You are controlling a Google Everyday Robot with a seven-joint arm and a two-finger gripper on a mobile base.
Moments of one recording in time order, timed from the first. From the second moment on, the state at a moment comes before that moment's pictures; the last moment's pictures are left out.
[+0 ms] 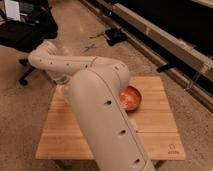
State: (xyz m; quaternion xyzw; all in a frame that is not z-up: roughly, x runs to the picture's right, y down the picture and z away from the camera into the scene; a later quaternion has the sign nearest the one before) arm -0.198 0.000 0.816 -0.32 0.01 -0.35 0.88
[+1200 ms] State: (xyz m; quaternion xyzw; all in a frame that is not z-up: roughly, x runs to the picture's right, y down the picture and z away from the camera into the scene) arm -0.214 0.041 0.842 -0.34 -0.06 -0.36 0.87
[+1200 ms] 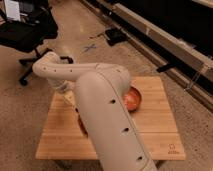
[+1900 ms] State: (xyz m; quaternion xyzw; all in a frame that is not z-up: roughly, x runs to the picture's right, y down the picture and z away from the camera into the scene) arm -0.201 0.040 0.865 -0.34 -0.11 -0.34 0.87
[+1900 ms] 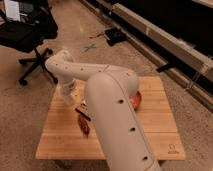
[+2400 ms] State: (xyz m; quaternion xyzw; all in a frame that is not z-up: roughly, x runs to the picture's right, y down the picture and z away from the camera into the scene) arm -0.206 0.048 0.869 -0.34 -0.13 -0.36 0.86
